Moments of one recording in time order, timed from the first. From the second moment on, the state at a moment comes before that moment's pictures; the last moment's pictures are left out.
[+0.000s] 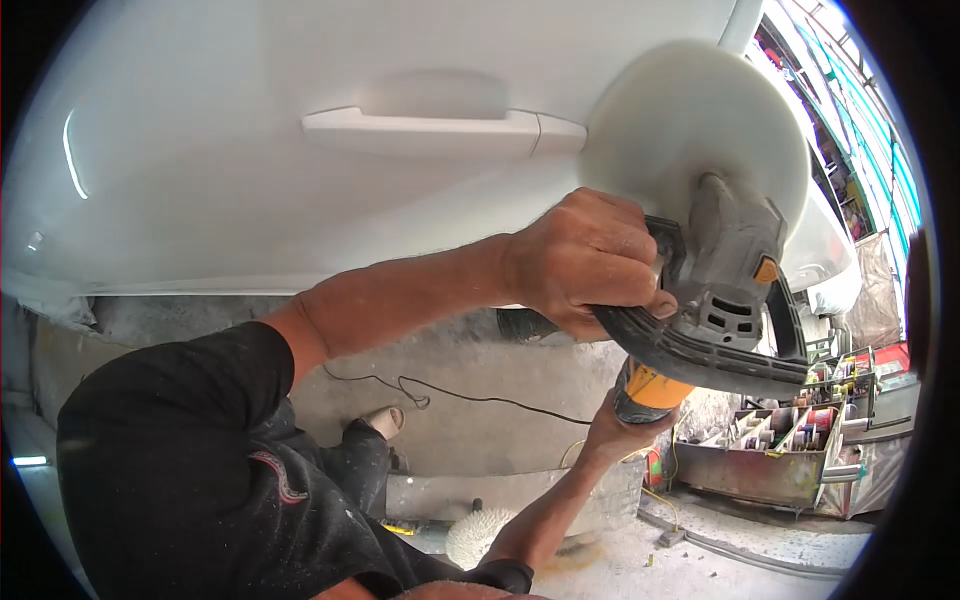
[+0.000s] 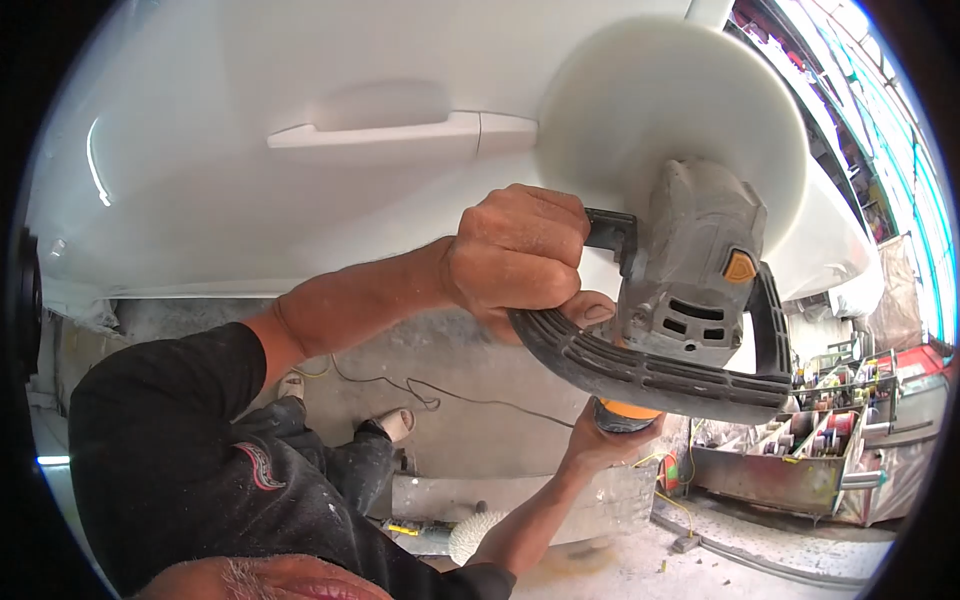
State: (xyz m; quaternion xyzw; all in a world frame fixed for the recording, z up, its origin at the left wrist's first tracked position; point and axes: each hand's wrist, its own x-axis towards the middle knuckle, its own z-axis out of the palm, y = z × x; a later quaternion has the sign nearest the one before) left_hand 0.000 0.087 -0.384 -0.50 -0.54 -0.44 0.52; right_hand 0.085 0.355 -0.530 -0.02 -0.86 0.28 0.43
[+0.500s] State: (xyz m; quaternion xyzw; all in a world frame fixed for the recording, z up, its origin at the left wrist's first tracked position) left_hand 0.134 0.038 -0.372 -0.46 -0.74 -0.27 0.40; right_hand 0.227 0.236 -0.592 -0.07 -0.79 0.59 0.11
